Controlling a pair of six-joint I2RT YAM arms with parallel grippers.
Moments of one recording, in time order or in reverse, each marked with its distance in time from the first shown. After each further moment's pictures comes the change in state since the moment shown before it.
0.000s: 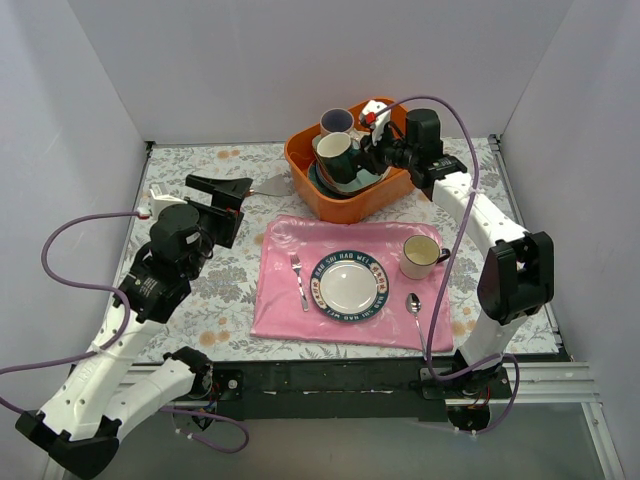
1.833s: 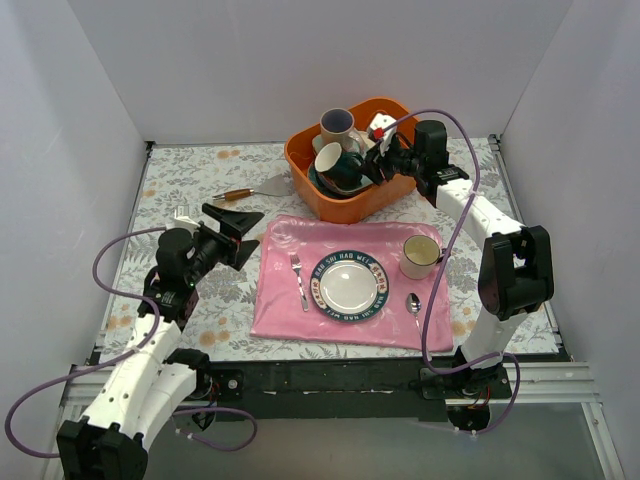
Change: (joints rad) left arm 0.322 -0.060 -0.465 0.402 0.662 0.009; right arm -0.064 0.028 -0.127 0.163 -0.077 -0.119
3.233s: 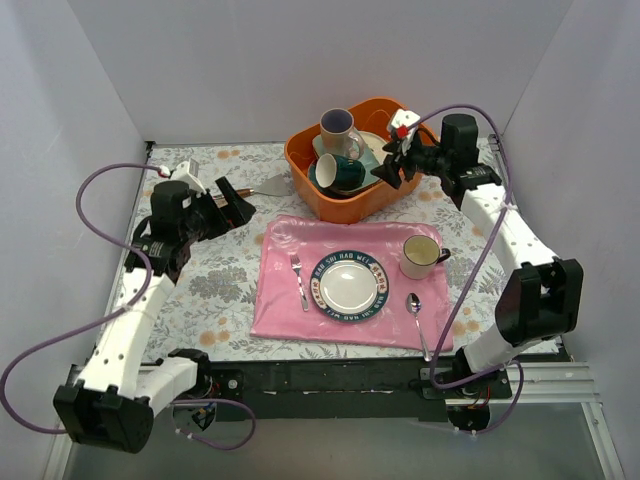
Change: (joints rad) left arm 0.039 0.308 0.479 -0.450 -0.106 0.725; right arm -0.057 -0.173 -0.005 -0.186 -0.115 -0.067
